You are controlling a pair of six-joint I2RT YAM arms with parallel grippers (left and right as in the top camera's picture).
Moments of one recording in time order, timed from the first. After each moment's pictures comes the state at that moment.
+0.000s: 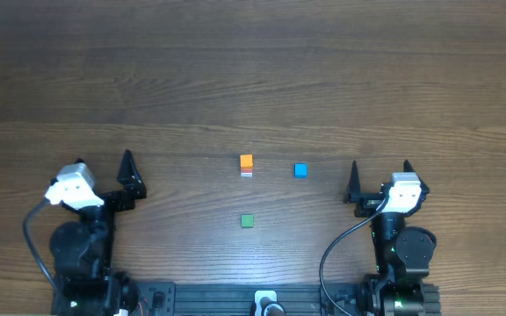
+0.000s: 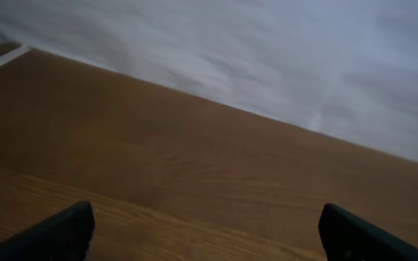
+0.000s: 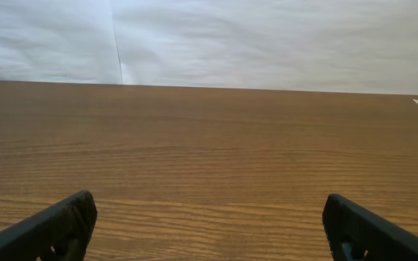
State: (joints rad) left arm 0.03 0.12 0.14 -0.14 -0.04 -0.26; right arm -0.02 0.02 0.01 -0.08 -0.02 -0.03
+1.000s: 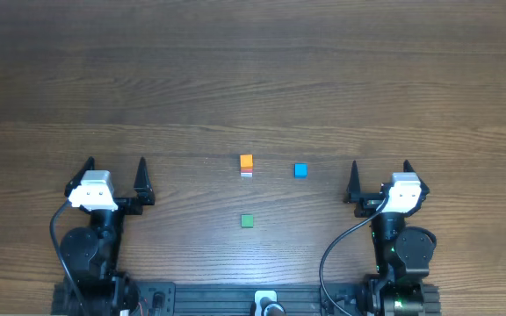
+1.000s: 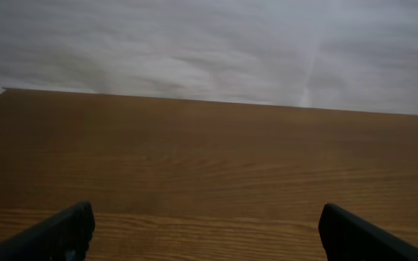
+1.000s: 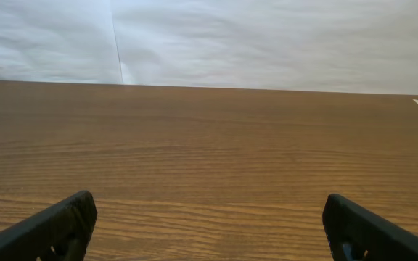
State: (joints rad) left arm 0.03 0.01 0.01 -0.07 0.04 -0.07; right arm -0.02 0.02 0.01 -0.08 -0.02 -0.03
